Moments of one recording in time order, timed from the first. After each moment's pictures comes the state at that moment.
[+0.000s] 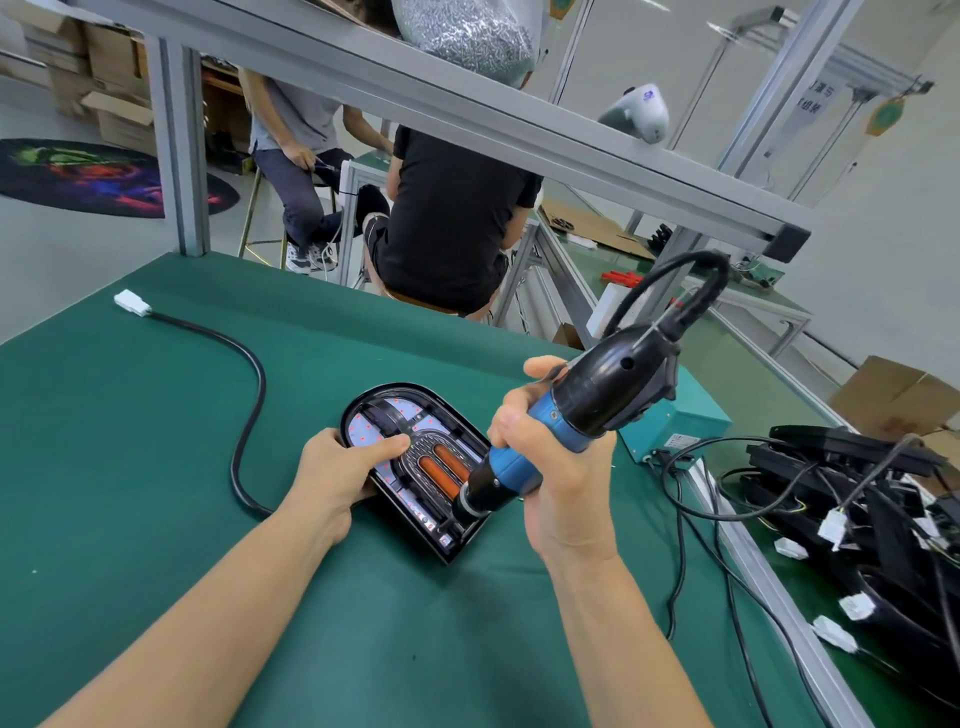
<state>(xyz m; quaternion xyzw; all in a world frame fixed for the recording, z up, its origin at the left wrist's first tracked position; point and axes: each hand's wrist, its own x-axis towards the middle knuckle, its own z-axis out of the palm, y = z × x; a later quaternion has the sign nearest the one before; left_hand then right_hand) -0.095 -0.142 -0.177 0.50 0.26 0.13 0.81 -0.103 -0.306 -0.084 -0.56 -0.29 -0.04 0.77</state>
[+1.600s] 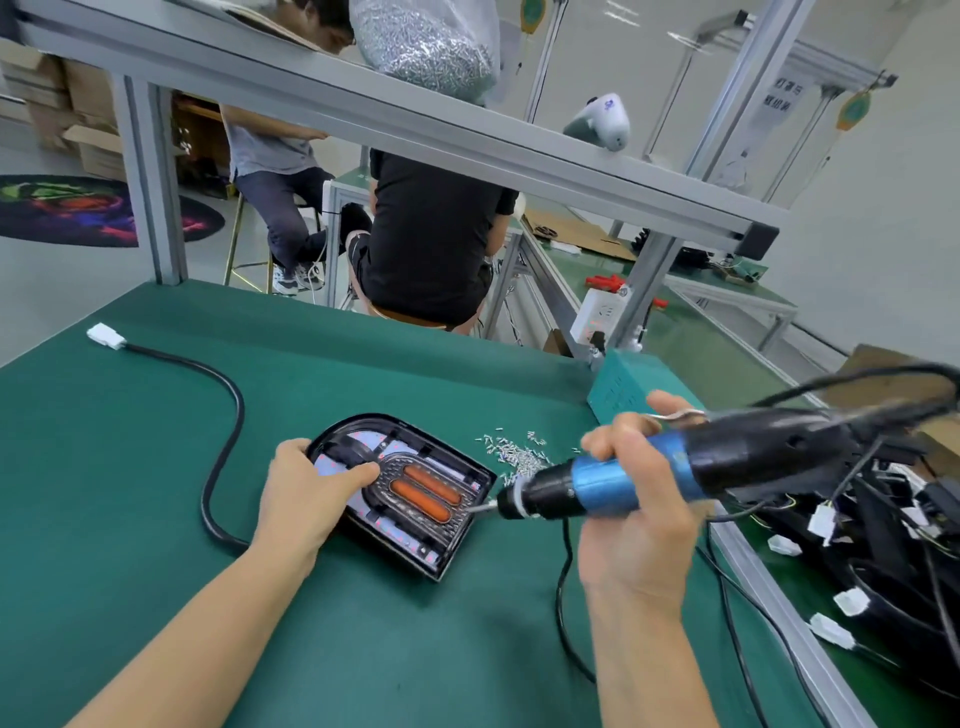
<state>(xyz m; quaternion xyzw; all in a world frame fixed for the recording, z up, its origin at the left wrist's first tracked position) -0.102 -0.136 -0.177 0.71 0.33 0.15 0.60 -0.107 -0.351 -0.079 -0.43 -0.18 -0.20 0.86</state>
